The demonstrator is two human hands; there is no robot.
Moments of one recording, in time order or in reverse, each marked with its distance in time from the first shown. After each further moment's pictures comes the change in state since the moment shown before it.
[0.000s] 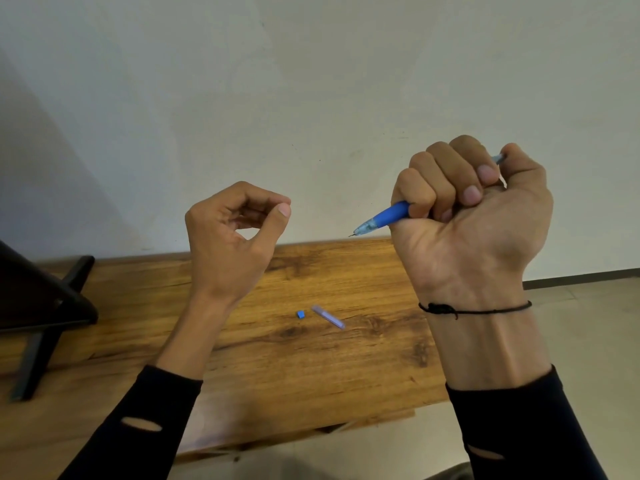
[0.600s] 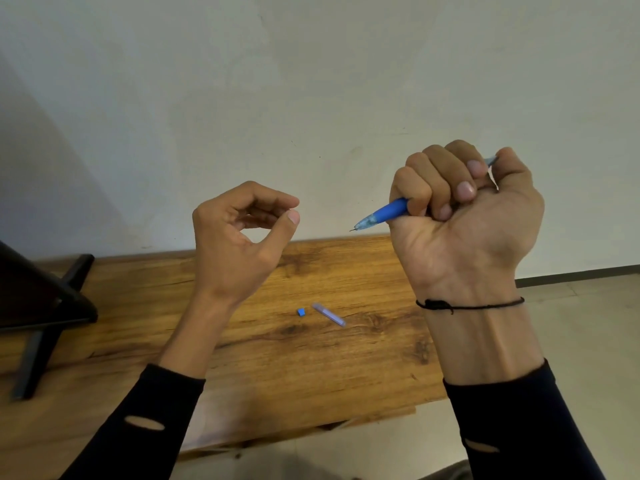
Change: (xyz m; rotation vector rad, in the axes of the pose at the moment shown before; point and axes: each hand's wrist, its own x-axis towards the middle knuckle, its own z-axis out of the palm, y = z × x) left_hand -0.002 0.000 0.002 -0.052 -0.078 0.005; right_hand 0.004 0.001 -0.009 0.019 0.052 -0.011
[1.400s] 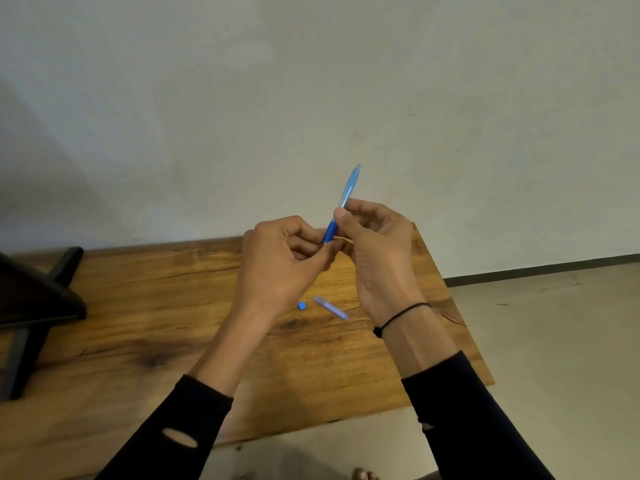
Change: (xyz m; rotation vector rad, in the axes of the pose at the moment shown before) left_hand -0.029 -0.030 0.043 0.075 -0.176 -0.373; right_hand 0.027 0.054 -0.100 -1.138 0.294 -0.015
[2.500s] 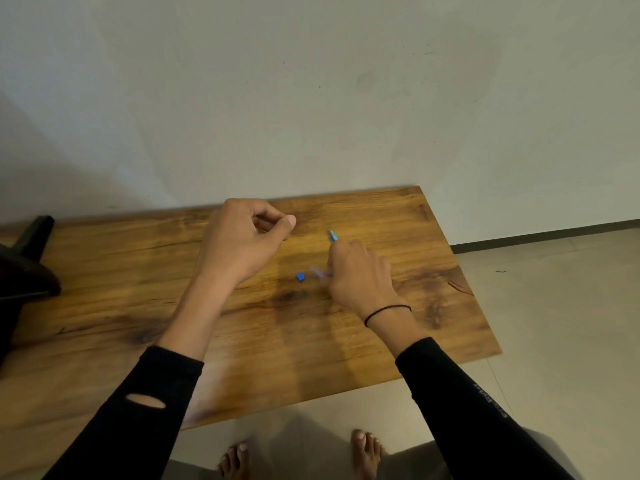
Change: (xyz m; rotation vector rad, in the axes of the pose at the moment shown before) left_hand 0.021 -0.057 -0.025 0.227 -0.083 -0.207; right_hand 0.025 0.108 -0.023 -1.539 -0.346 -0.171
